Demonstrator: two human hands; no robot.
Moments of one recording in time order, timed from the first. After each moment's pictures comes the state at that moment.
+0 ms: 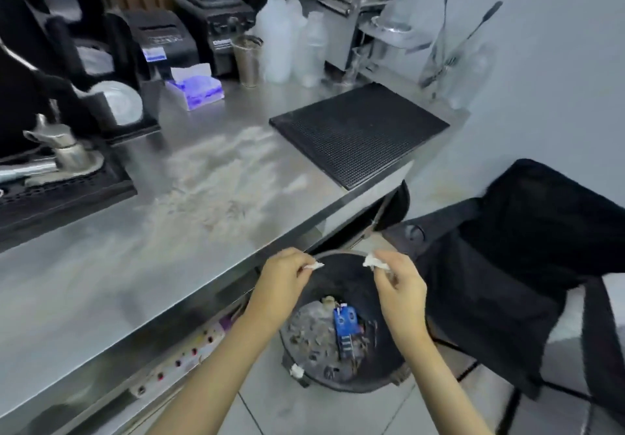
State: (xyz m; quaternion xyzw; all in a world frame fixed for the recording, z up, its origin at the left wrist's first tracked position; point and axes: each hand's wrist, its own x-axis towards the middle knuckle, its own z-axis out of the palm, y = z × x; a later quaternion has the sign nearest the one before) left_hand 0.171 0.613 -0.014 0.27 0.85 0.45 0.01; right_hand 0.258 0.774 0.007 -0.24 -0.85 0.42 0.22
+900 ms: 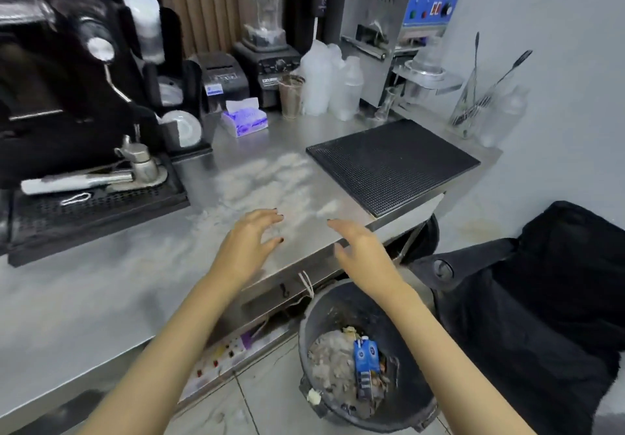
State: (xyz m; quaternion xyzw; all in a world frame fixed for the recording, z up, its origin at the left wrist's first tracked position) left_hand 0.122 0.549 0.047 0.22 0.91 0.35 -0.06; right_hand 0.191 0.739 0.073 0.01 -0.95 0.30 0.04
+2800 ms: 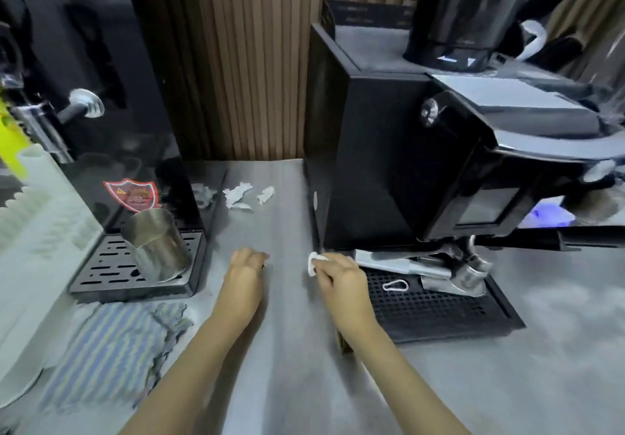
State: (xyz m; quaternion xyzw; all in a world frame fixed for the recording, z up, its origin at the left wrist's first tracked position) left_hand -0.008 0.020 -0.001 -0.11 0.94 0.27 -0.17; right_hand -0.035 0.189 0.023 0.25 -0.88 0.38 0.14
